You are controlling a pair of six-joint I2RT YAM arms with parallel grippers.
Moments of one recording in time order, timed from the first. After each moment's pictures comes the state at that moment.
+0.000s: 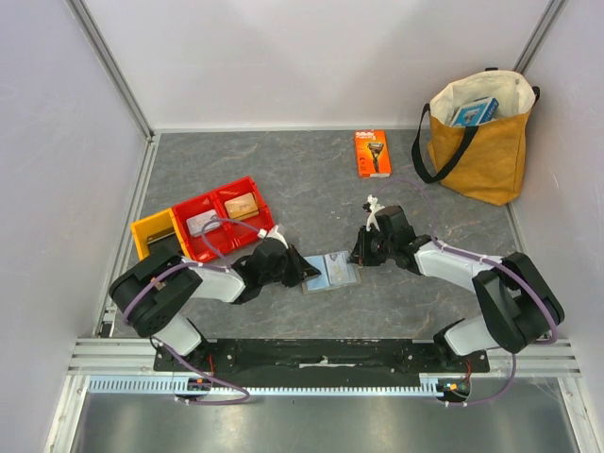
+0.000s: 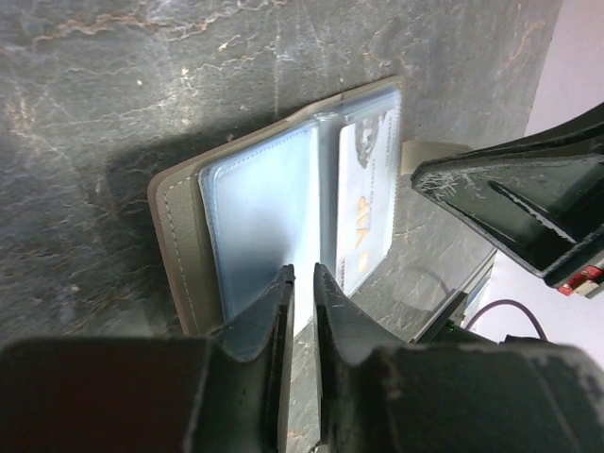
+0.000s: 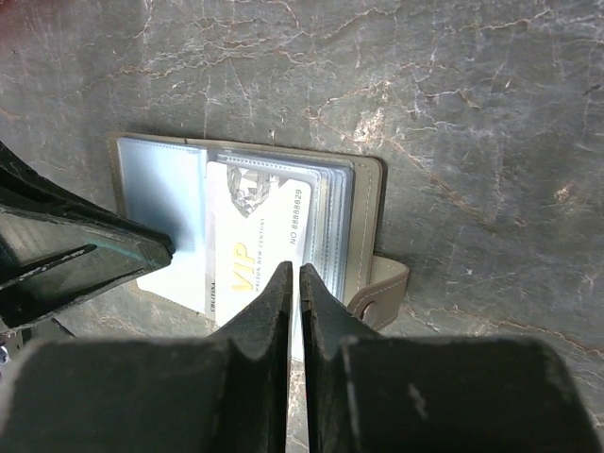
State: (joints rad) left arm -0.79 1.58 0.44 0.54 0.11 -1.17; right arm 0.50 1.44 0.63 -0.02 -0.29 0.49
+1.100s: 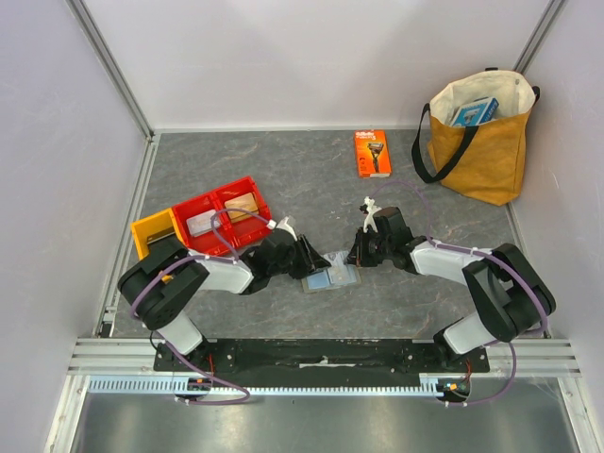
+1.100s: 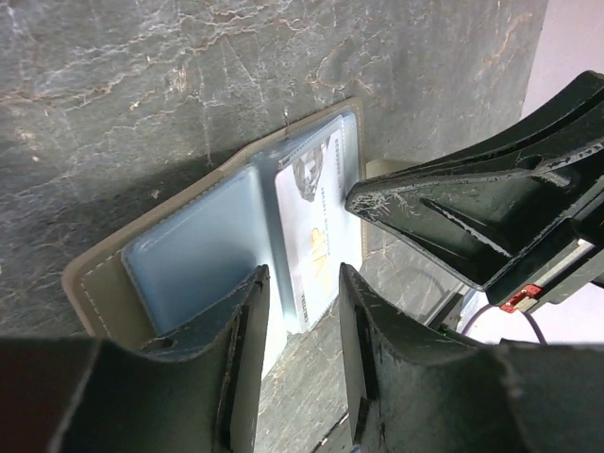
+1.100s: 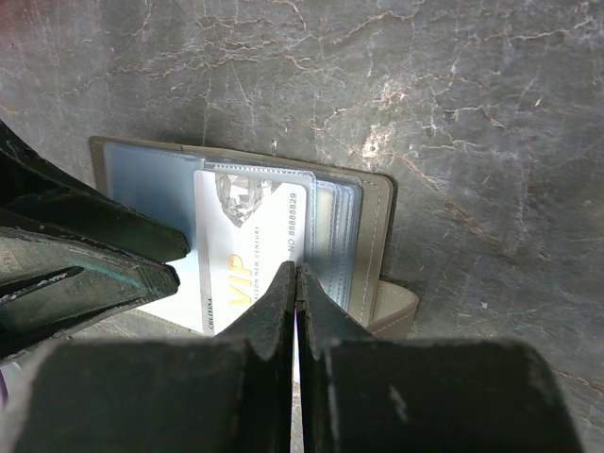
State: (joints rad) left arm -0.79 1.63 0.55 0.49 0.14 -1.13; right arm 0.50 1.51 0.62 0.06 -0.32 0.48
